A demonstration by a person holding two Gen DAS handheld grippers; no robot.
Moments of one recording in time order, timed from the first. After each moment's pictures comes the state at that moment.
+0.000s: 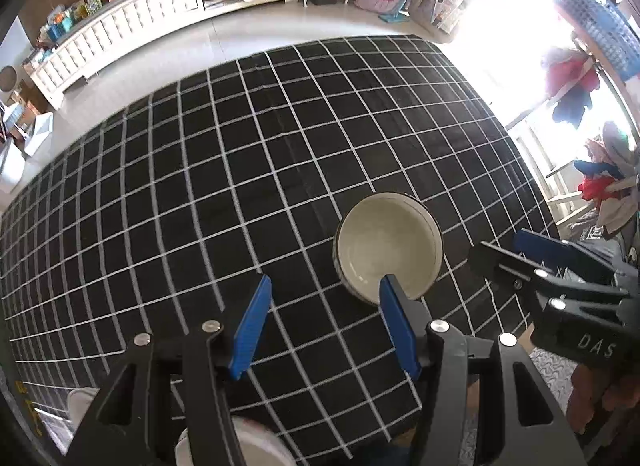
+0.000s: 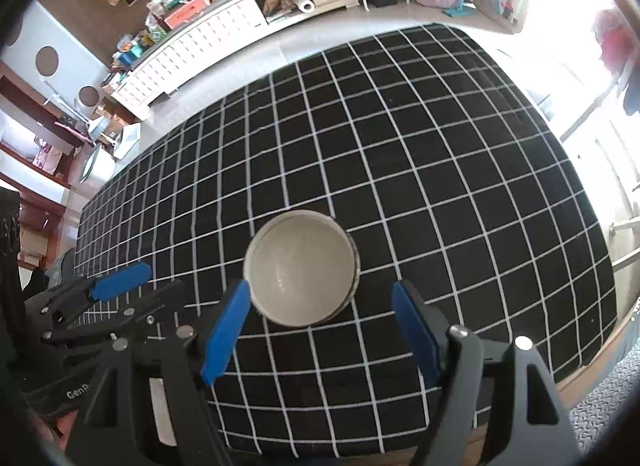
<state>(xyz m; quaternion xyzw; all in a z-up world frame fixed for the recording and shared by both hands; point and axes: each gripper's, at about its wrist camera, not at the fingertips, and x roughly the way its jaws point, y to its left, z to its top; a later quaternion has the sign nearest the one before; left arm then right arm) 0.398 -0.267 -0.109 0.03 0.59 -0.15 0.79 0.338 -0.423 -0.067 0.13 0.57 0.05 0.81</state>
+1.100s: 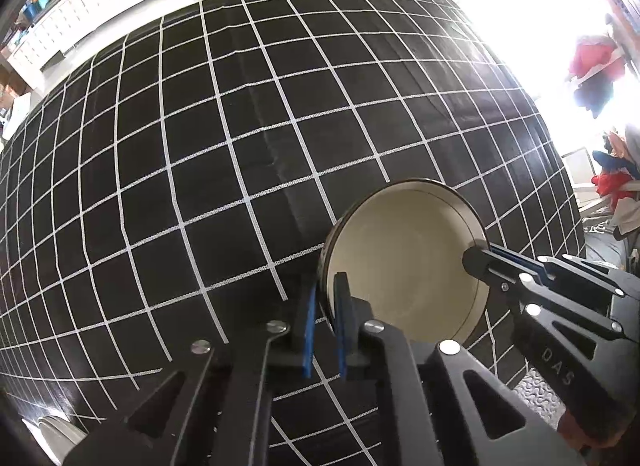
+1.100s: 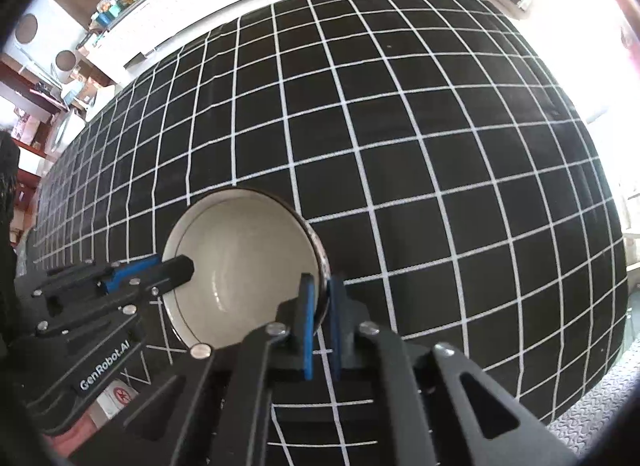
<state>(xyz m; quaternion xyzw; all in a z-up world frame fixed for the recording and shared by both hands) 0.431 -0.306 -0.200 0.02 0.64 -0.16 0.75 0.353 -0.434 -0.133 0.06 0.62 0.04 0.78</state>
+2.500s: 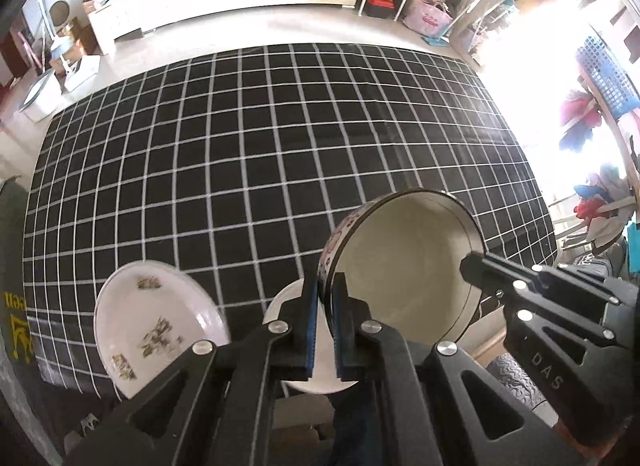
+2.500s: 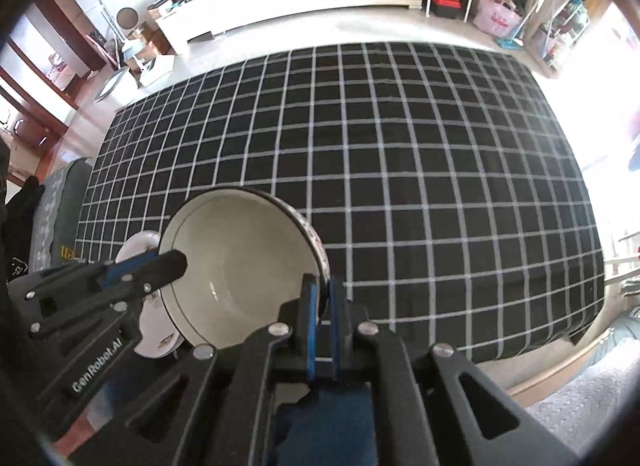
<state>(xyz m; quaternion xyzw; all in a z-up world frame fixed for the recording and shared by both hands) 0.281 -0.128 -0.075 -0.04 0.60 -0.10 0.79 0.232 -0.253 -0.021 0.01 0.59 0.10 0.80</state>
